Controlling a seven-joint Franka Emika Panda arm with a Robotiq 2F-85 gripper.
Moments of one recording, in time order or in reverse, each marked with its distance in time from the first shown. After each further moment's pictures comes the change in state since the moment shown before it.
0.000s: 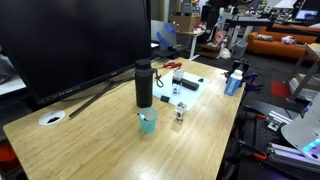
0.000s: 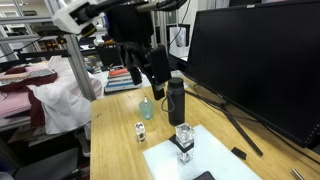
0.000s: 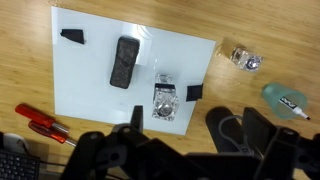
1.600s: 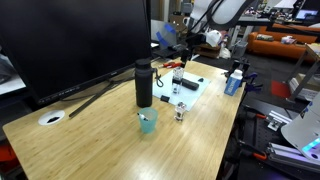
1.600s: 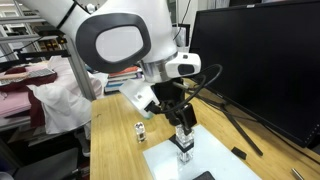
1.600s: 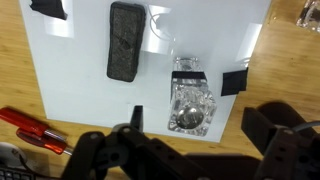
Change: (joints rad) arm 0.002 0.385 0.037 -0.017 -0.113 0.477 0.214
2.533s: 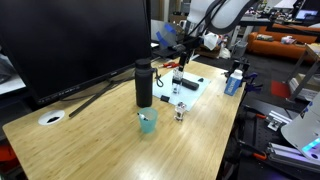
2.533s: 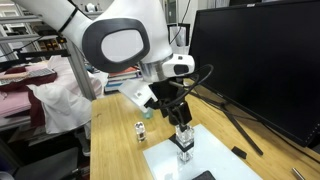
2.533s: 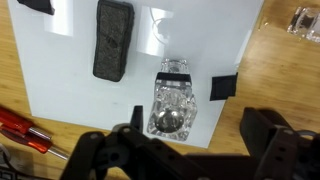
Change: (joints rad) arm 0.006 0.026 0.039 0.007 -0.034 0.000 0.027
